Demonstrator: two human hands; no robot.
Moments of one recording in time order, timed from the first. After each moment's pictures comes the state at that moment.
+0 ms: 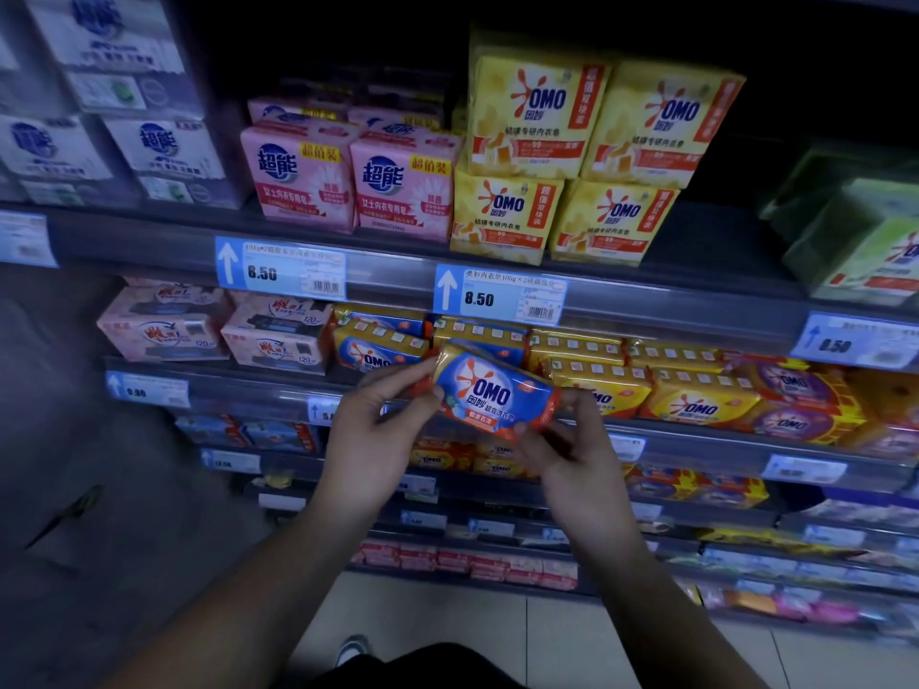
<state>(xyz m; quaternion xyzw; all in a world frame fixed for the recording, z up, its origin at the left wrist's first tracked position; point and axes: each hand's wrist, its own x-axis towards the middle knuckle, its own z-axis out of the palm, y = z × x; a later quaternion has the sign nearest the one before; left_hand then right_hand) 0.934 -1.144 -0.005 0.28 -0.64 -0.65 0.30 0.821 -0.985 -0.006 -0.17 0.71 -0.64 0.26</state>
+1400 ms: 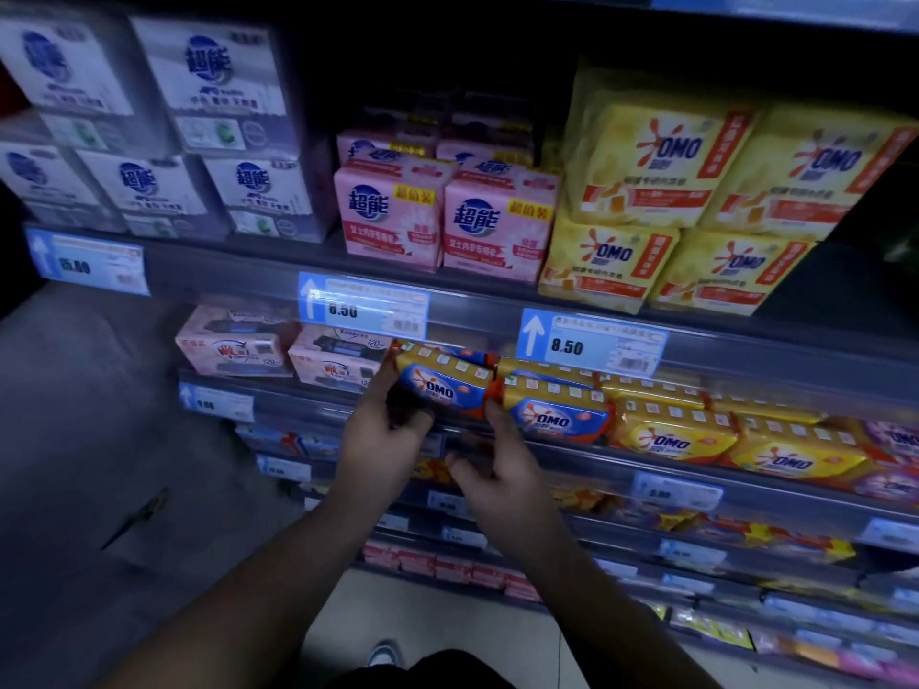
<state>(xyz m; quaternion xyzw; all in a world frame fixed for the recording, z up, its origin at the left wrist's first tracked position) 0.947 -1.216 -0.027 0.40 -0.72 -0.51 0.26 0.865 -1.084 -0.017 -0.30 0.77 -0.49 0.29</state>
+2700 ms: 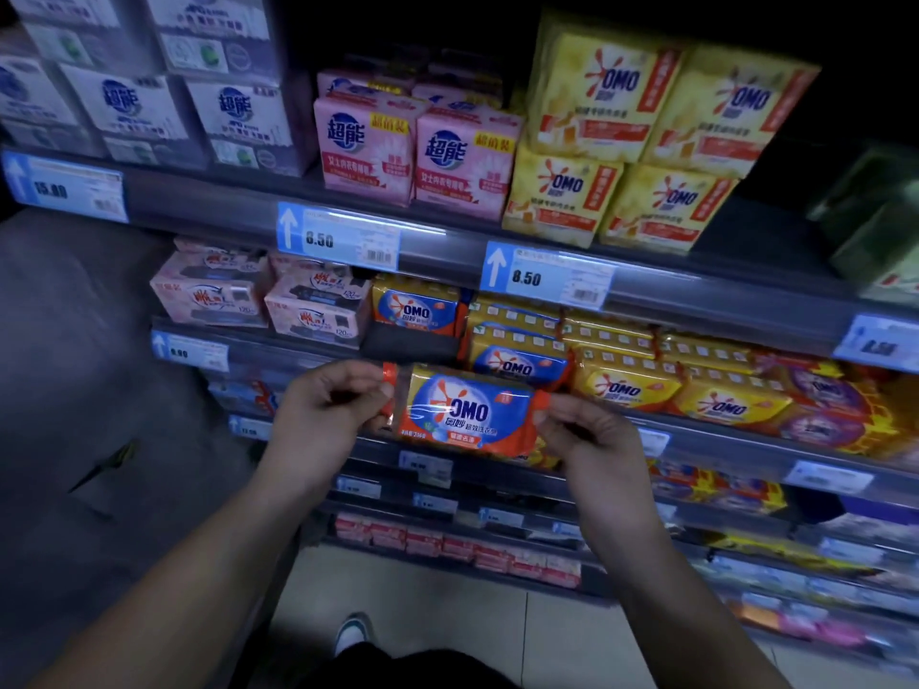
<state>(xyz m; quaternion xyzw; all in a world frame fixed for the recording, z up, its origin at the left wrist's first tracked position) 0.990 -1.184 -0.020 0.31 -0.59 -0.67 0.32 0.834 -0.991 -0.007 -0.14 0.70 -0.66 0.23</state>
